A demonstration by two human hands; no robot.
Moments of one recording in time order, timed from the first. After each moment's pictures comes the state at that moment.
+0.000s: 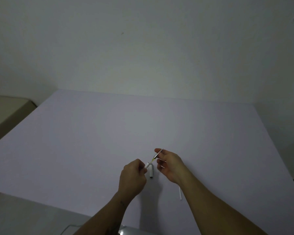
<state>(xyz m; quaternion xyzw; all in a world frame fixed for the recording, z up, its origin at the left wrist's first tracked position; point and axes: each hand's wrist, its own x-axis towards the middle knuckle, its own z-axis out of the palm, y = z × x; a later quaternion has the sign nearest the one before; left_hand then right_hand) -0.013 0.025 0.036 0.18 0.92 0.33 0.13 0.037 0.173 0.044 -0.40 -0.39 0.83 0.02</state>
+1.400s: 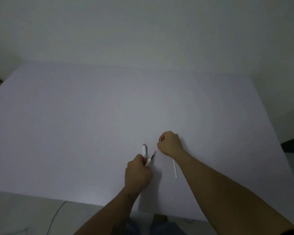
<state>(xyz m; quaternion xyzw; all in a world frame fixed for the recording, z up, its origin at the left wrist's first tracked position) 0.010 0.041 -0.015 0.13 0.90 0.31 0.28 0.023 0.199 0.004 -0.43 -0.82 0.38 -0.06</state>
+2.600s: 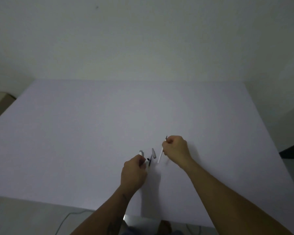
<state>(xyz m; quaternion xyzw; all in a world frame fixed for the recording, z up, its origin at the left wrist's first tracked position) 0.015 0.049 0.019 0.19 0.91 0.30 0.20 0.068 0.212 0.038 -0.45 -0.76 0.47 0.05</state>
